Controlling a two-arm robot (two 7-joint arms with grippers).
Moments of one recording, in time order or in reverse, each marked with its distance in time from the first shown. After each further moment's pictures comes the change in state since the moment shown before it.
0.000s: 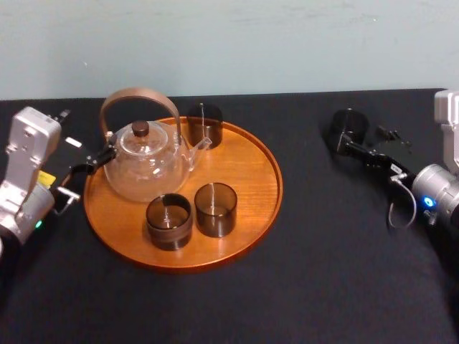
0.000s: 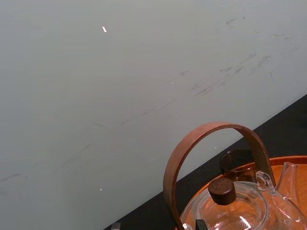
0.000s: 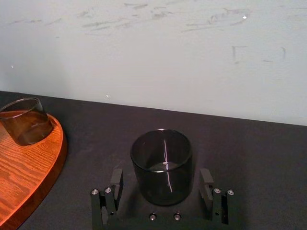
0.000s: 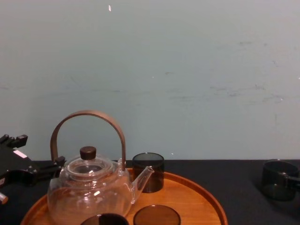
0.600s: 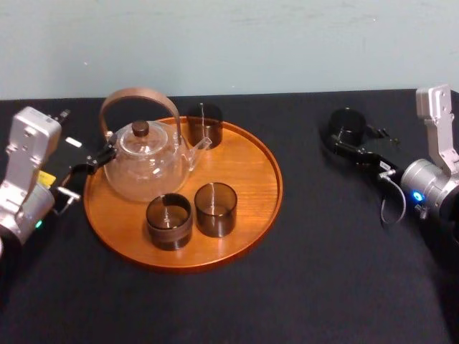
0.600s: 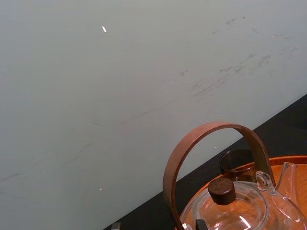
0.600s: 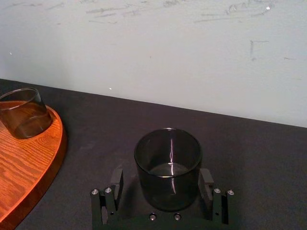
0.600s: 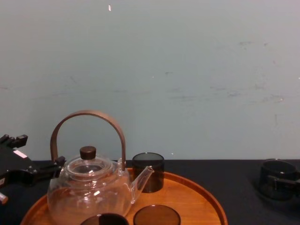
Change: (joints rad) left arm 0.000 0.000 0.000 0.000 0.000 0.000 0.000; right arm 0.065 -0.021 -0.038 0.076 -0.045 0.003 0.003
